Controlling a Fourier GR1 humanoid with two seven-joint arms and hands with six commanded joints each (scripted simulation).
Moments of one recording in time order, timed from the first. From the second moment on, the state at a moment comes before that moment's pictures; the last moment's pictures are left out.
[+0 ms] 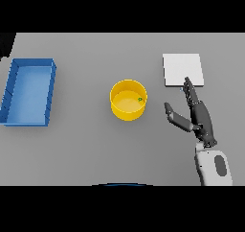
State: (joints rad) left arm -1.70 0.52 -0.78 -0.23 -0.57 -0.24 0.10; right arm -0.01 -0.07 0.07 -1.60 0.12 0.02 -0.07
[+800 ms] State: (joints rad) left arm -1.25 0.64 -0.53 -0.16 -0.02 0.09 0.32; right arm -0.02 -0.07 0.08 -1.56 0.14 0.03 -0.10
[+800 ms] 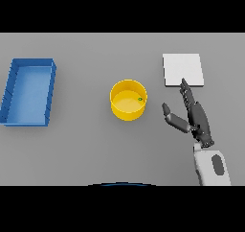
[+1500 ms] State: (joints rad) left arm -0.82 0.80 -0.61 -0.79 0.20 0.34 0.54; right arm -0.01 -0.08 0.10 -1.59 0.17 0.02 -0.09
